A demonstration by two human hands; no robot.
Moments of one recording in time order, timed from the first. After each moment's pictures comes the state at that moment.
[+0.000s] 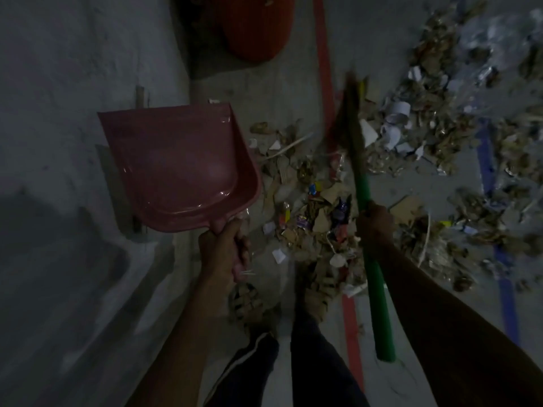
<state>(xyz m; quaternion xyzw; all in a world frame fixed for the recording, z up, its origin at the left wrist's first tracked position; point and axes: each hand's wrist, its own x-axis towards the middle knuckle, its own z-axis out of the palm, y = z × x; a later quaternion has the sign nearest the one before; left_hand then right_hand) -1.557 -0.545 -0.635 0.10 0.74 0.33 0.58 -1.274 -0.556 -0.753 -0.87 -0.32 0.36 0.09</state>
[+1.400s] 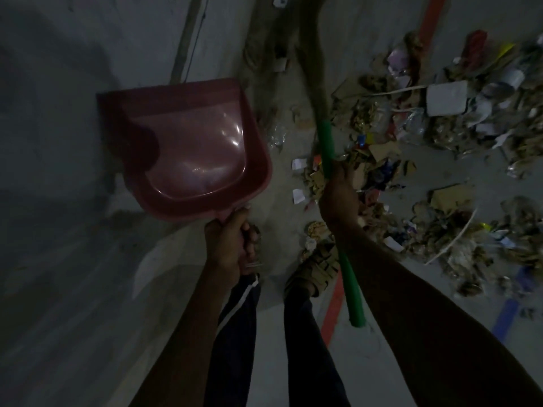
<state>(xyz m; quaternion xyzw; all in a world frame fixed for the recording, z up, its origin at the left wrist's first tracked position) -1.597 -0.697 -0.676 -0.05 0.75 0.37 0.54 -1.421 -0.620 -0.792 -0.71 -0.63 0.31 0.04</state>
